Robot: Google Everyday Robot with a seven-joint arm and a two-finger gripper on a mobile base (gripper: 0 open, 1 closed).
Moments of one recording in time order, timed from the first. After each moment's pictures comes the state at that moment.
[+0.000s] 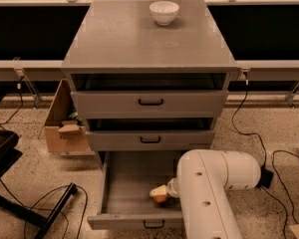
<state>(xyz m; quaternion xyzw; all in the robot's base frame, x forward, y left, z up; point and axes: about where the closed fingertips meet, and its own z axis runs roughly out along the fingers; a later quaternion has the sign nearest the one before) 0.604 -0.100 0.125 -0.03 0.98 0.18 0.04</state>
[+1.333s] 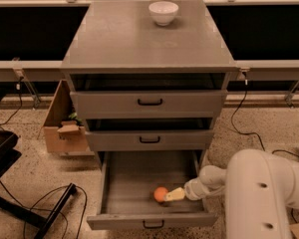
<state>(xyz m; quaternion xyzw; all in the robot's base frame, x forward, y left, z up) 0.564 -0.148 0.212 -0.11 0.97 0.22 0.09</state>
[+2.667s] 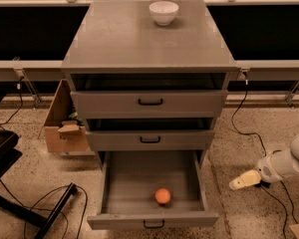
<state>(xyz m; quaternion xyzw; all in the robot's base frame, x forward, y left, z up) 0.531 -0.364 0.471 -0.24 0.94 0.21 0.15</state>
